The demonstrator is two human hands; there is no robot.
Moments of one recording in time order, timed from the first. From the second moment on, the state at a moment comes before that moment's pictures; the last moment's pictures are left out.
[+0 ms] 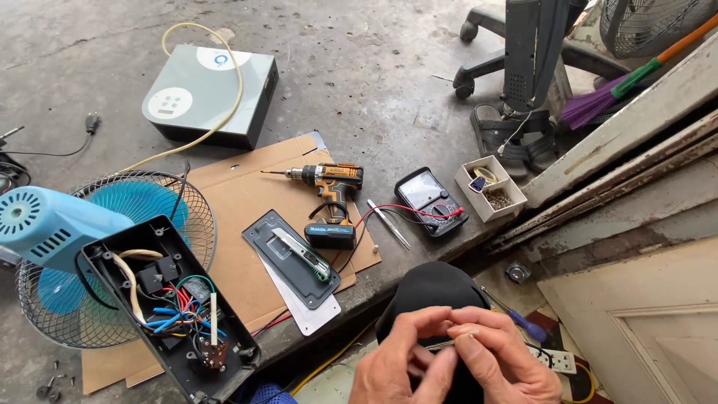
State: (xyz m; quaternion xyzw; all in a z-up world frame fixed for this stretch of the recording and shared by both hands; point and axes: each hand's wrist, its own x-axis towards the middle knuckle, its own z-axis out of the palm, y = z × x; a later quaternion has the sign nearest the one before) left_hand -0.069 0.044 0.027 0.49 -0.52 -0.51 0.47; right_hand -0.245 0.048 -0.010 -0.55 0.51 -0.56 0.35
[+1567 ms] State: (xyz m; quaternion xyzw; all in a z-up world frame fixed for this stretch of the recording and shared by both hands) left_hand 0.064 -0.120 -0.199 0.72 -0.43 -0.38 0.38; right_hand -0.372 0.047 -0.070 -0.15 0.75 -0.51 0.40
